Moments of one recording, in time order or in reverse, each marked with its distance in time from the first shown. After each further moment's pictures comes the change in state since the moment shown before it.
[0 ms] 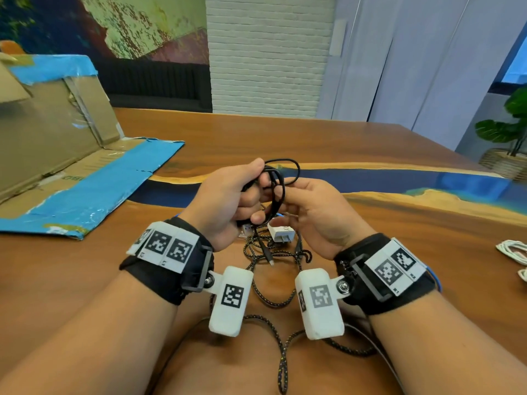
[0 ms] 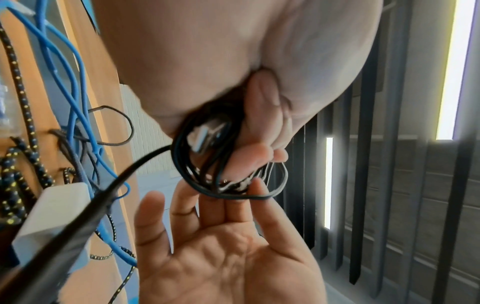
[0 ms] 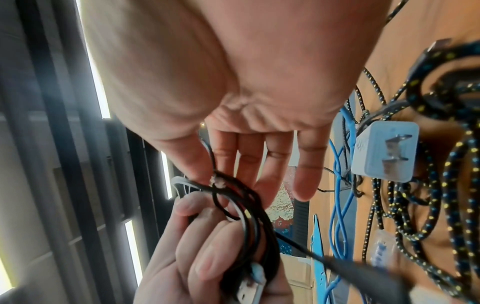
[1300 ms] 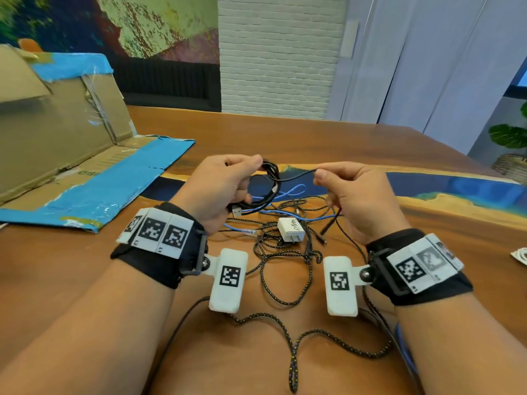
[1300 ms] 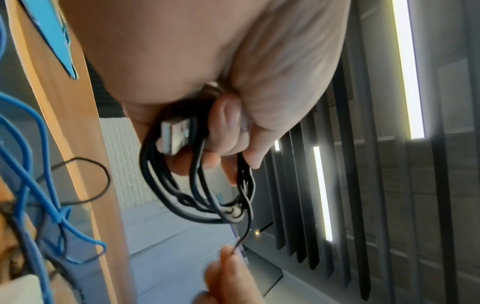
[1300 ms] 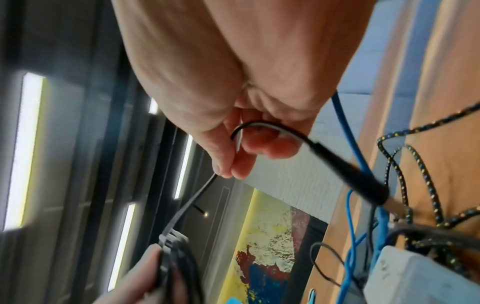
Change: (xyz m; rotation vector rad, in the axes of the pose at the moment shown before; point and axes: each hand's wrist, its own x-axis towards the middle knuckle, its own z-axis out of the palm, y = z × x) left_hand 0.004 0.015 -0.027 0.267 0.121 0.089; right_hand 0.005 -0.014 -0.031 -0.269 0.397 -0.149
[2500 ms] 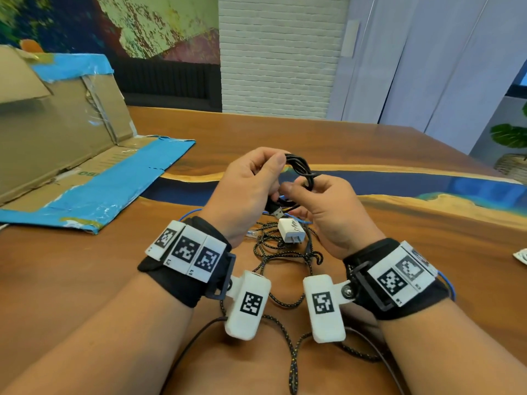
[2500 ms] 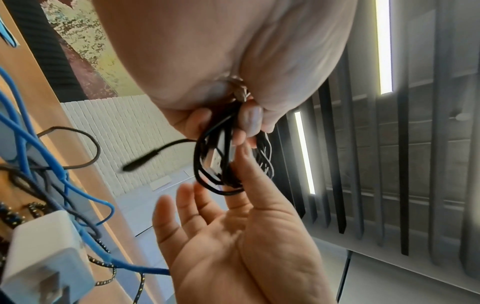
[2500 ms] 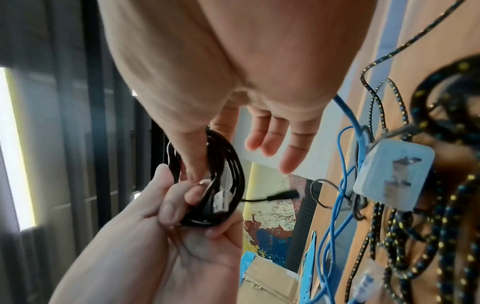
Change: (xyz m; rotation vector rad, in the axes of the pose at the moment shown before) left_hand -0.006 -0.010 0.035 0.038 0.004 0.252; right_hand -0.015 0.008 0.034 0.143 -0.245 0.011
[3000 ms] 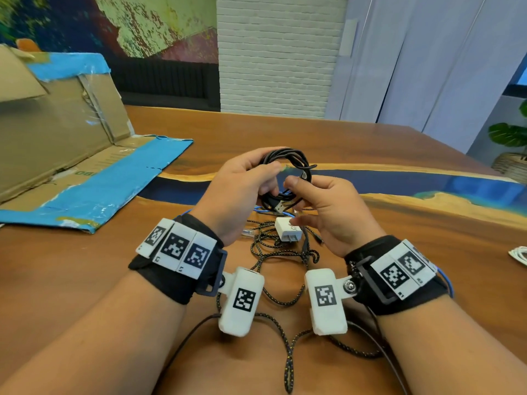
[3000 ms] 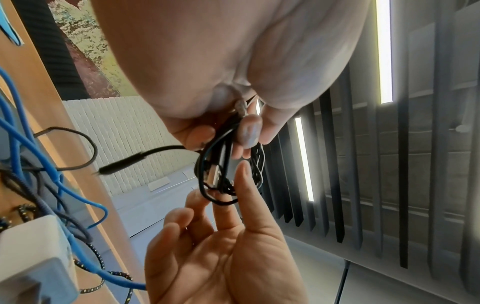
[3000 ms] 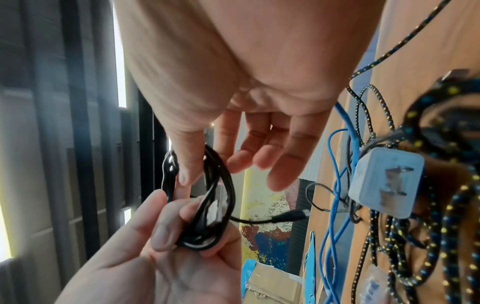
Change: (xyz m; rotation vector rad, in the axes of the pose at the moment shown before) left_hand 0.000 0.001 -0.004 -0.091 -0.074 -0.061; right_hand -0.002 -0.004 -0.006 0.106 0.028 0.116
